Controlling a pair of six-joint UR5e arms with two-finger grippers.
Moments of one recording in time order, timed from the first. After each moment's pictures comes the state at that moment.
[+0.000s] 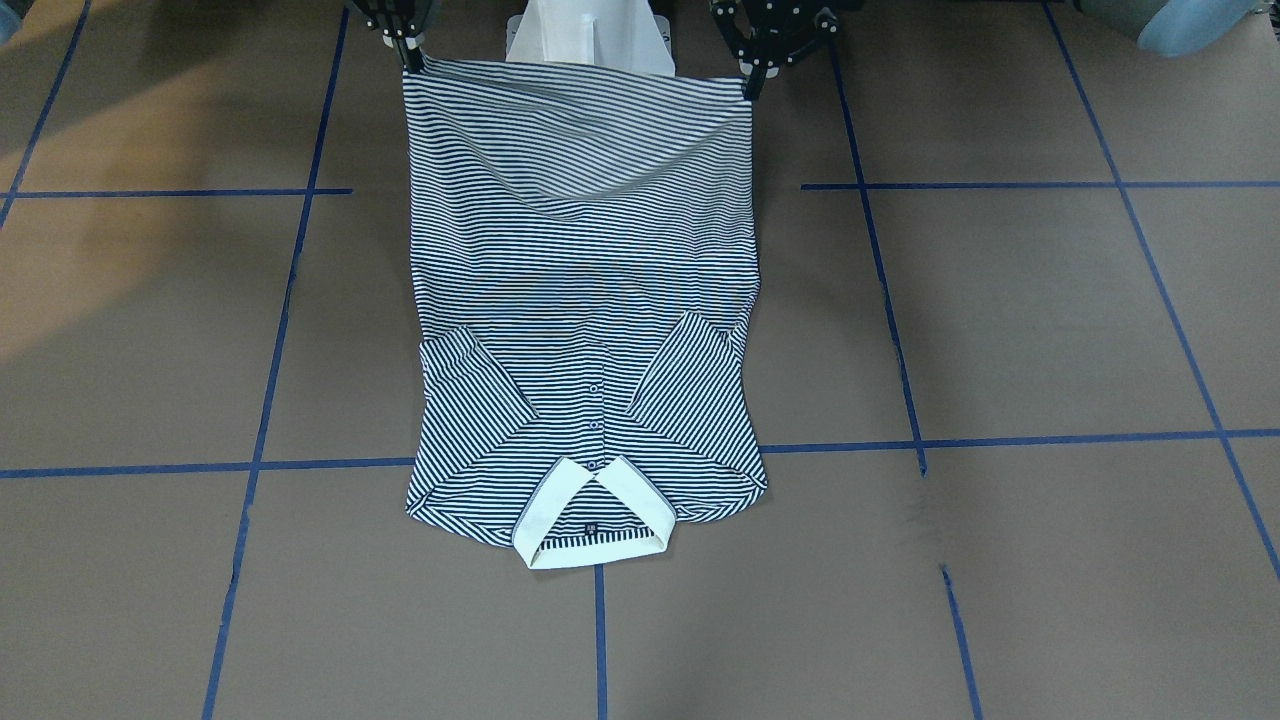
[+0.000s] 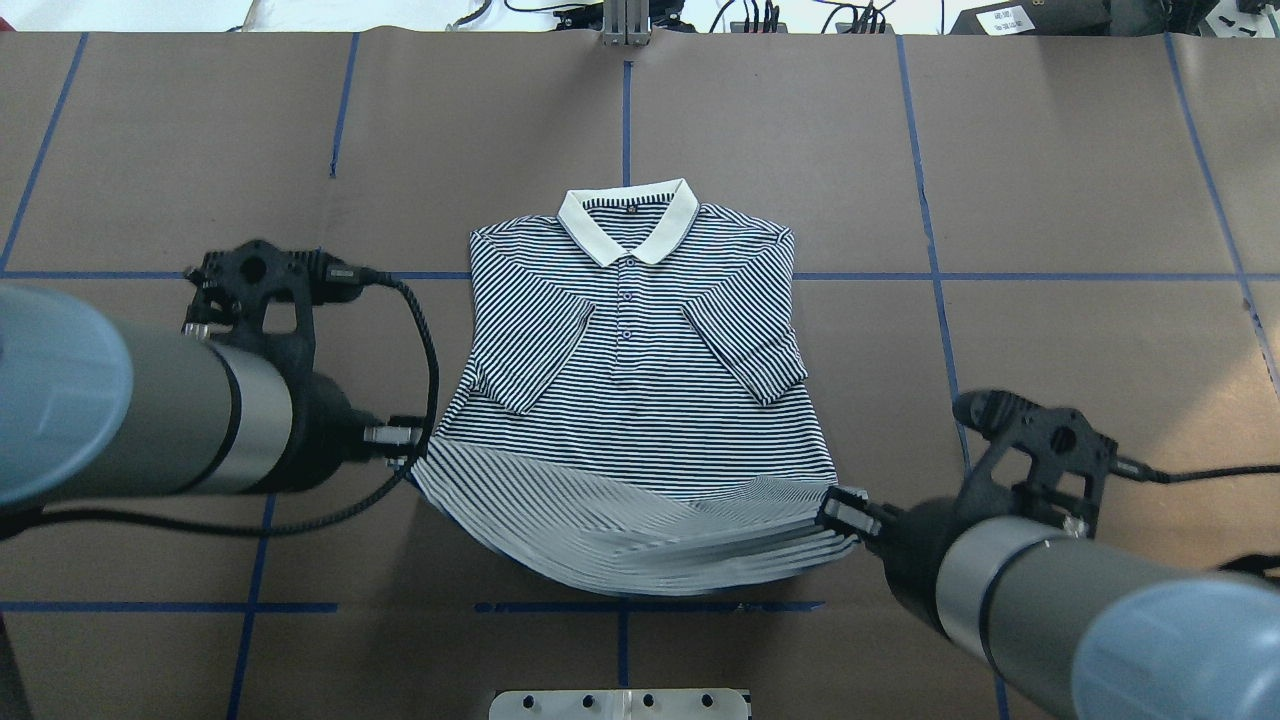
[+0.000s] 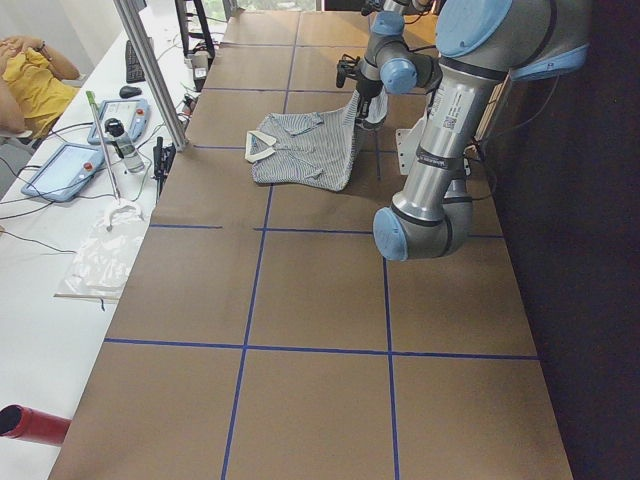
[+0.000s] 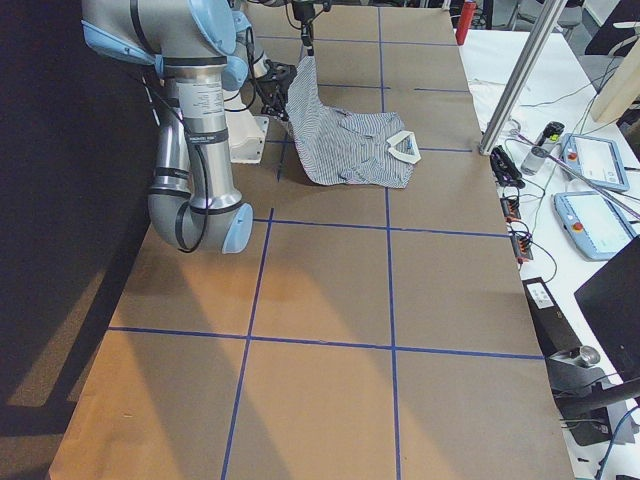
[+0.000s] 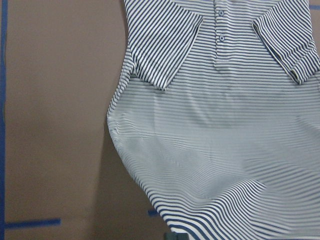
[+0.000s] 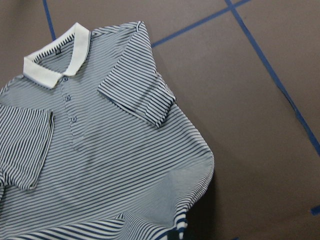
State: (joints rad) left arm -0.49 -2.08 -2.38 -1.17 -1.74 -1.20; right arm 0.20 -1.21 2.53 -2.02 1.35 1.85
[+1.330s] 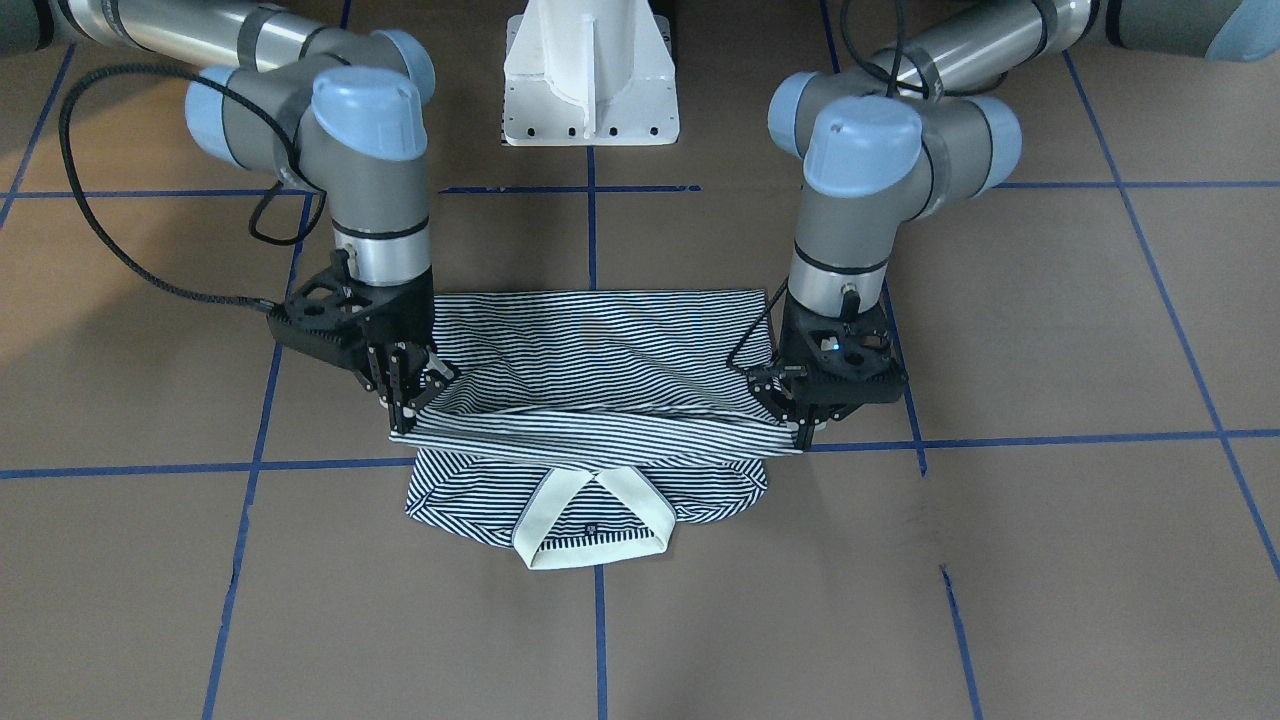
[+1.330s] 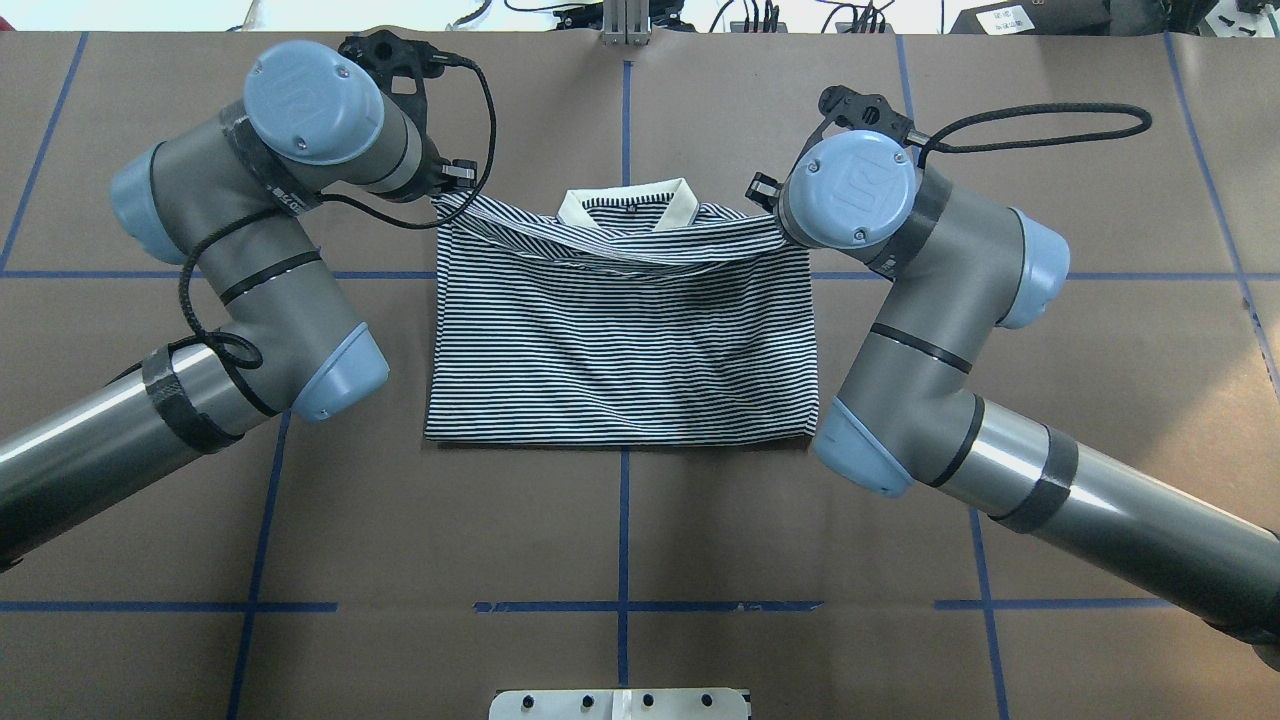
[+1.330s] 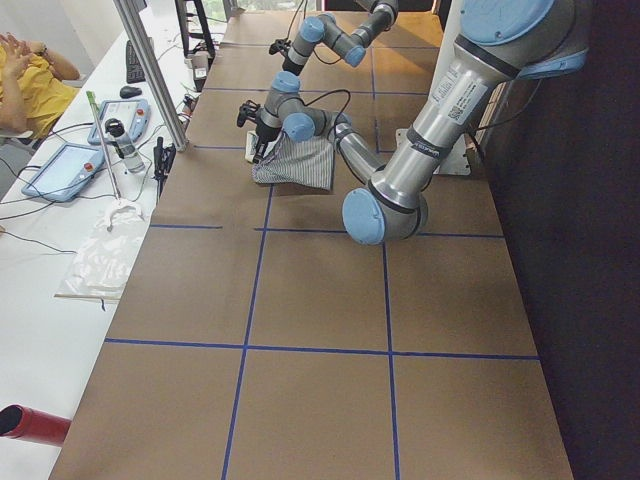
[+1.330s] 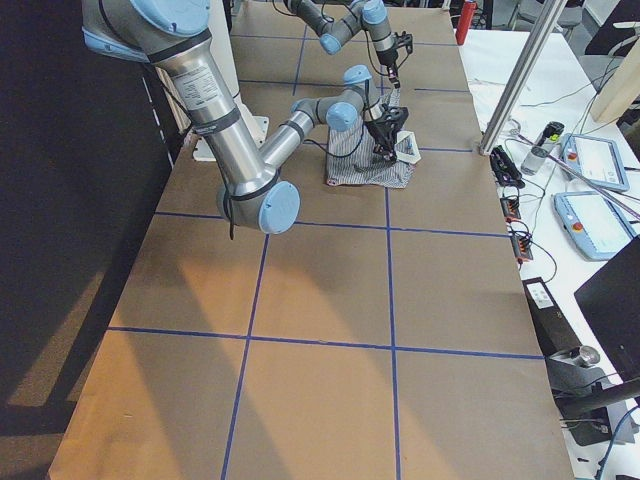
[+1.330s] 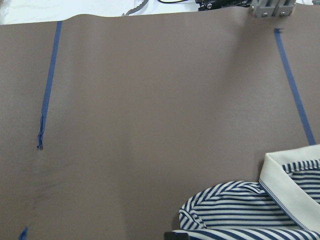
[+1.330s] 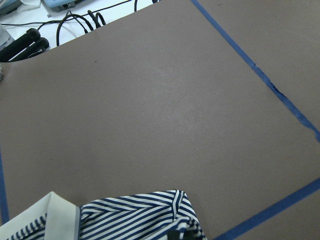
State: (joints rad) left arm -0.76 -2.24 -1.50 -1.83 -1.69 -1.01; right arm 0.66 -0.95 1.59 -1.43 1.51 1.59
